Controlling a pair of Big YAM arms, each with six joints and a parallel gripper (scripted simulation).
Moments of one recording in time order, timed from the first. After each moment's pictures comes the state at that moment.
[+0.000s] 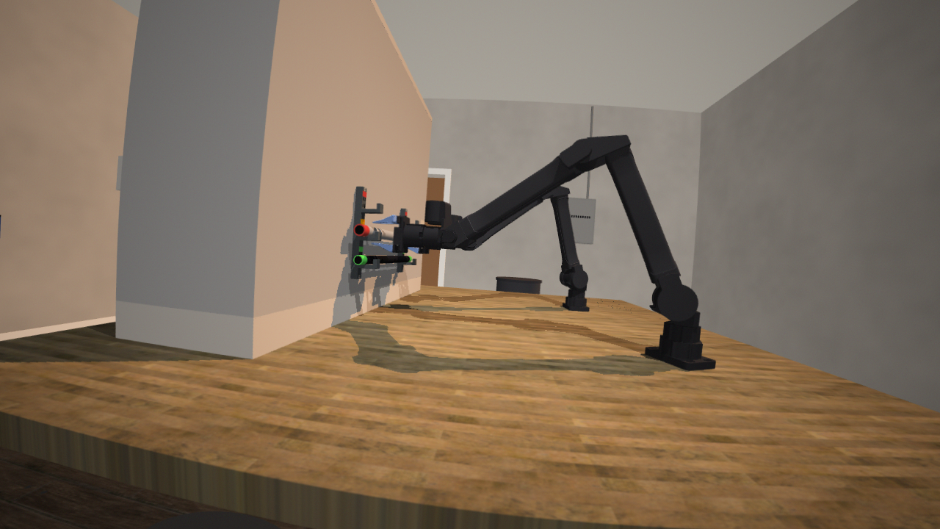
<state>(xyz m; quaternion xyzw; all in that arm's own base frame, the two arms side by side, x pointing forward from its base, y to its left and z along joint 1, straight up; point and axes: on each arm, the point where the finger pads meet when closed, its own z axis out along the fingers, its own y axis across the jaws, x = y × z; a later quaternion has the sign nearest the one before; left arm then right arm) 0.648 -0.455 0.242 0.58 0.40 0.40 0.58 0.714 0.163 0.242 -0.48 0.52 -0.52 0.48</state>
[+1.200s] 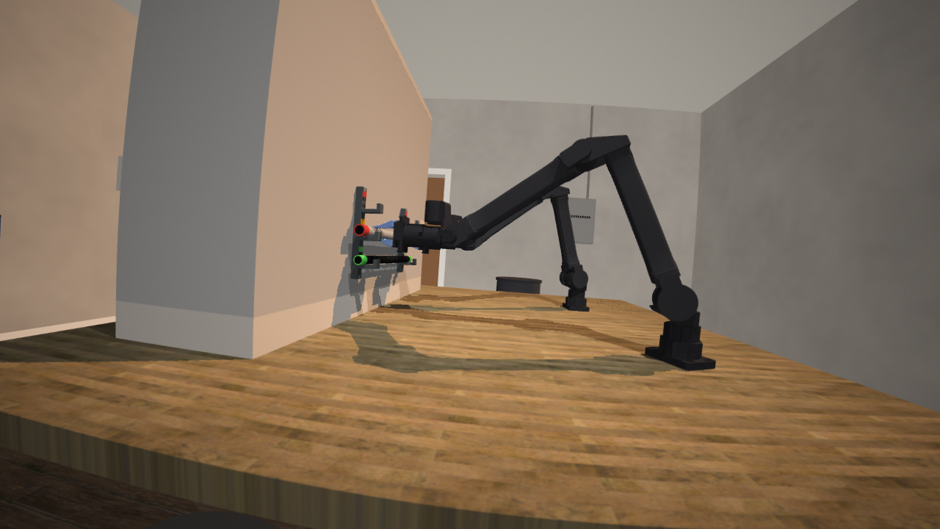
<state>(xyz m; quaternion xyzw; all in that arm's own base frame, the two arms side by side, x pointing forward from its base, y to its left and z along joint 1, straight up) 0.649 -0.456 0.243 0.58 0.40 0.40 0.58 0.715 0.162 0.243 -0.48 0.52 -0.52 0.48</state>
